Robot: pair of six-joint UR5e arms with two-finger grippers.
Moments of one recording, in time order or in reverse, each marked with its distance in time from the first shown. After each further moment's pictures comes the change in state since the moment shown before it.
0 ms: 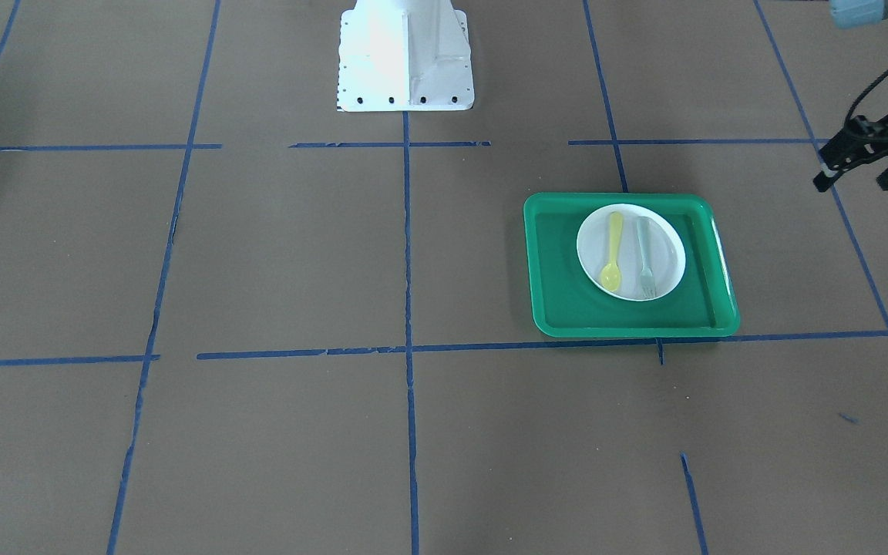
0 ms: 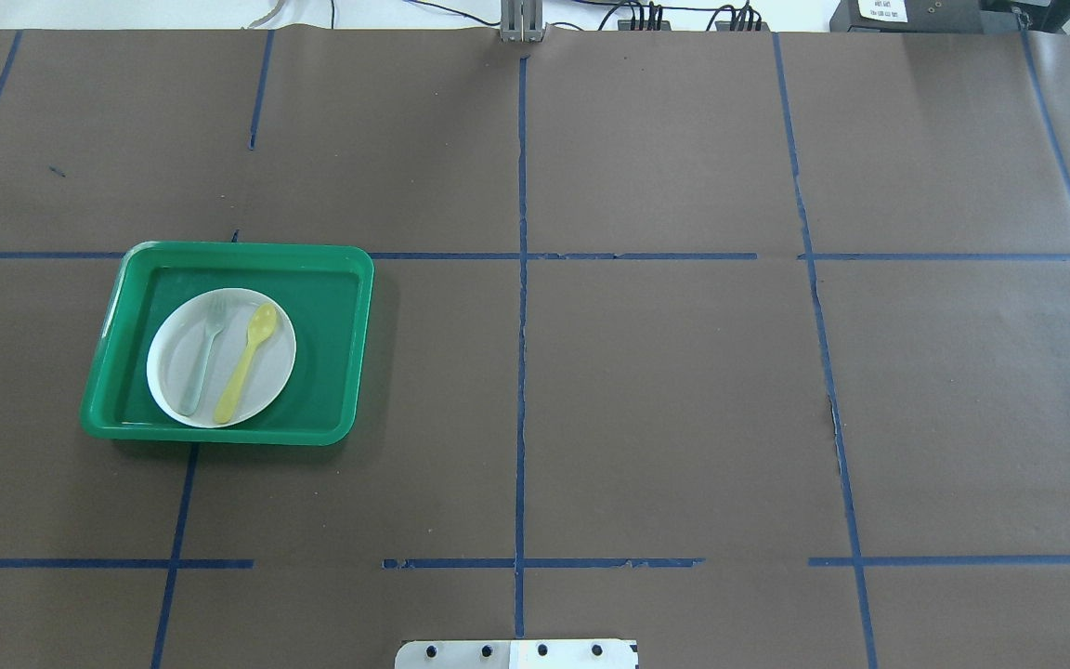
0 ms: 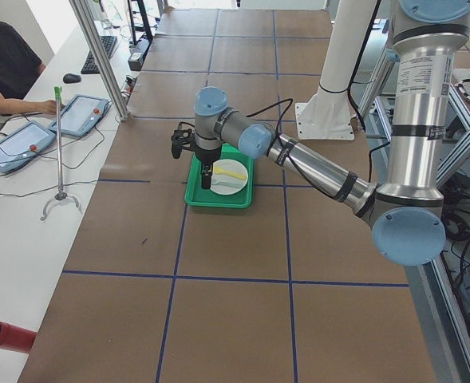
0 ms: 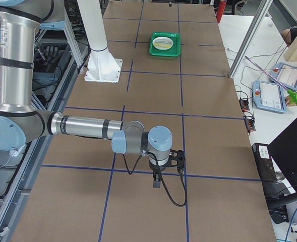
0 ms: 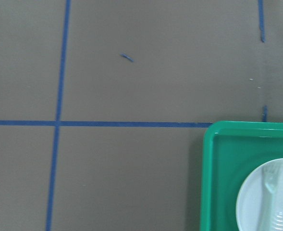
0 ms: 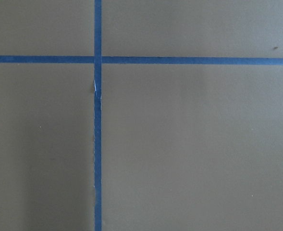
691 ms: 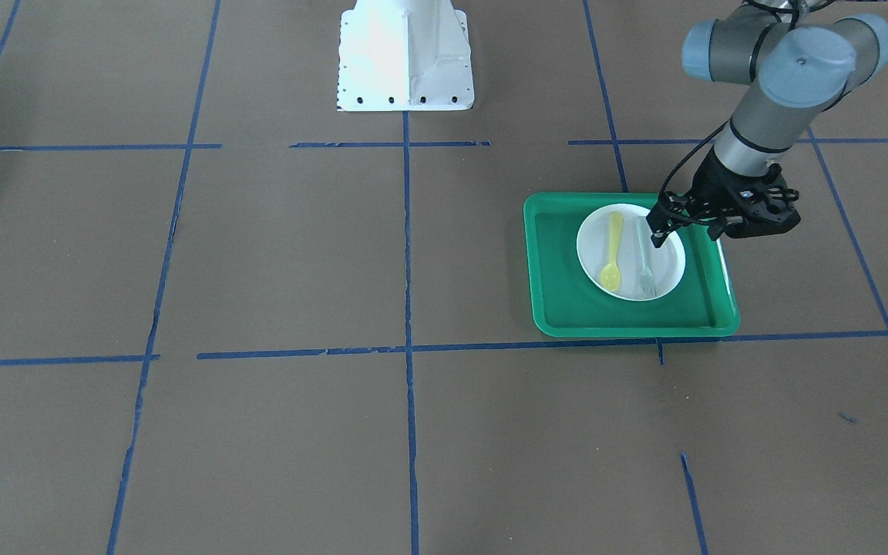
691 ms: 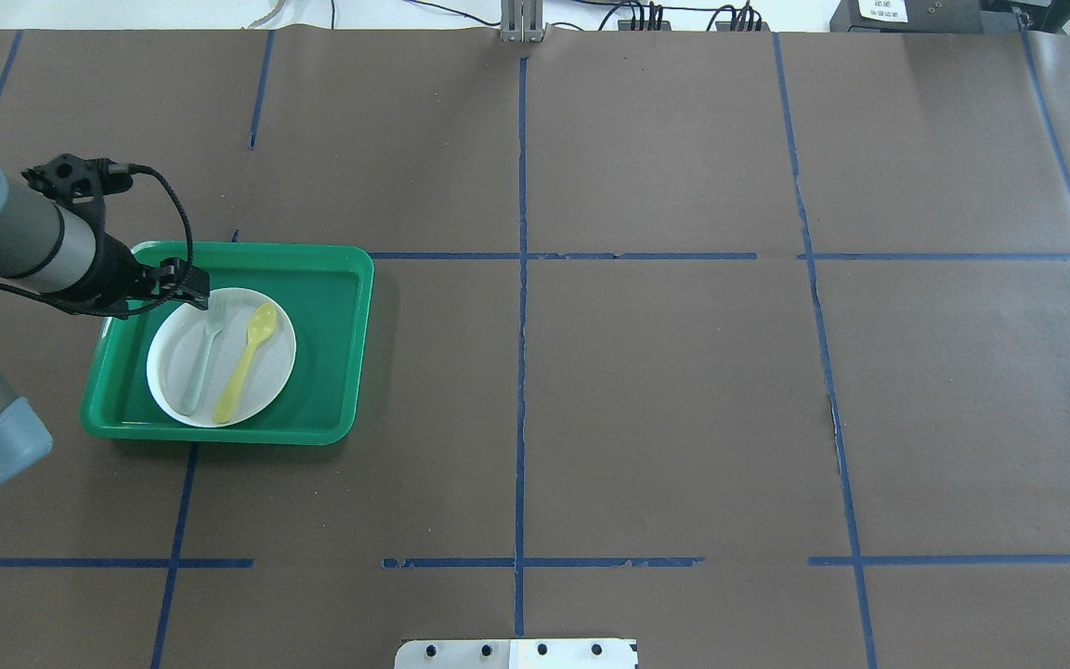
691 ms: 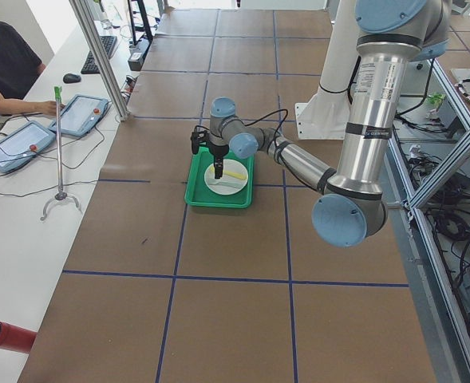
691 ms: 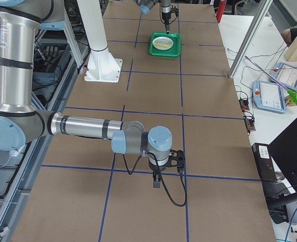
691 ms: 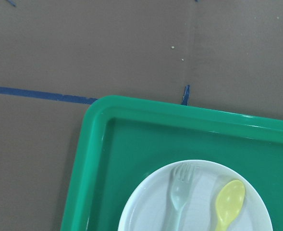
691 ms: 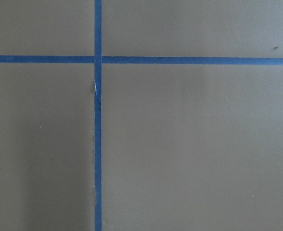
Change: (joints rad) left arm 0.380 -0.141 0.216 -0.235 0.239 -0.383; right arm 0.000 0.000 0.000 0.001 0.000 0.000
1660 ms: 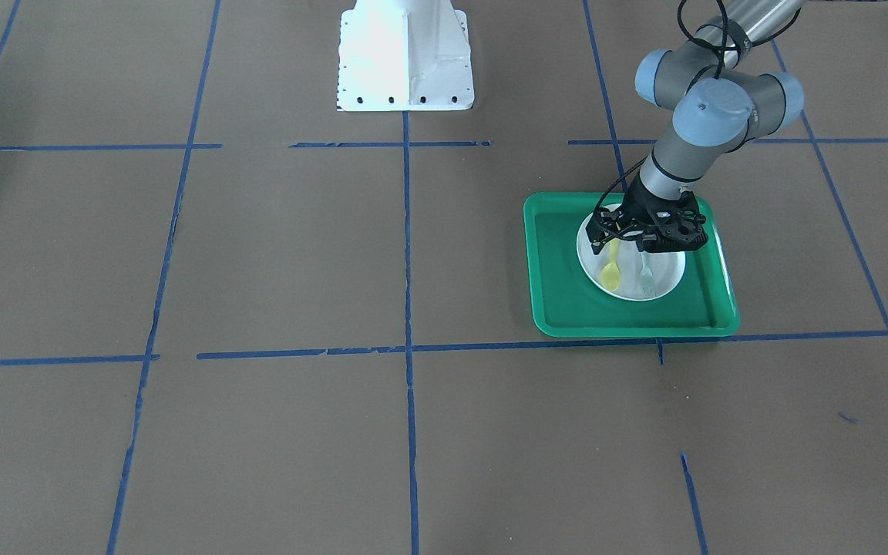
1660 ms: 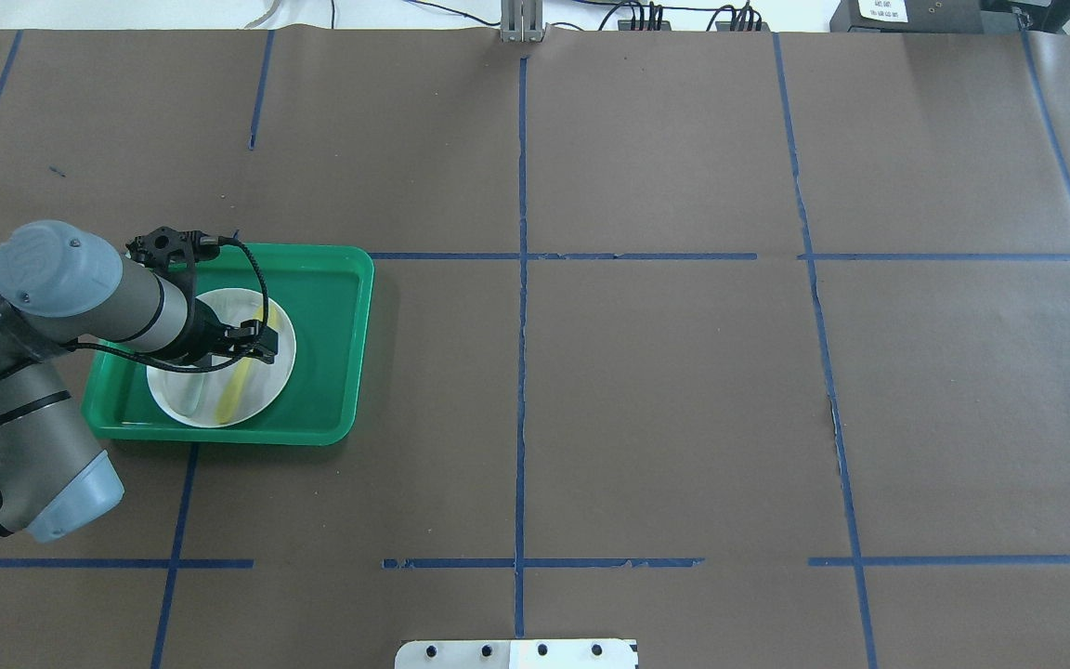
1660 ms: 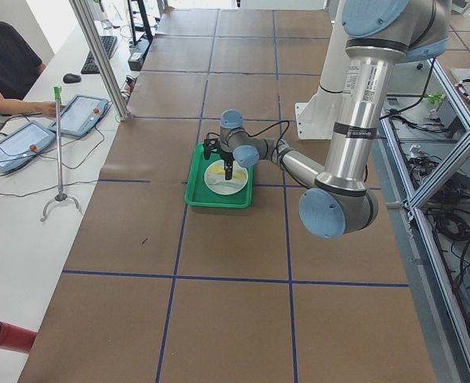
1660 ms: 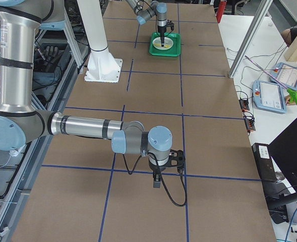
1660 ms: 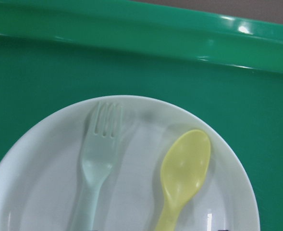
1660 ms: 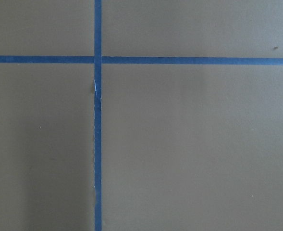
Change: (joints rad) left arm 0.128 -0.045 0.124 -0.129 0.041 -0.071; right arm 0.000 0.000 0.000 0.000 0.000 0.000
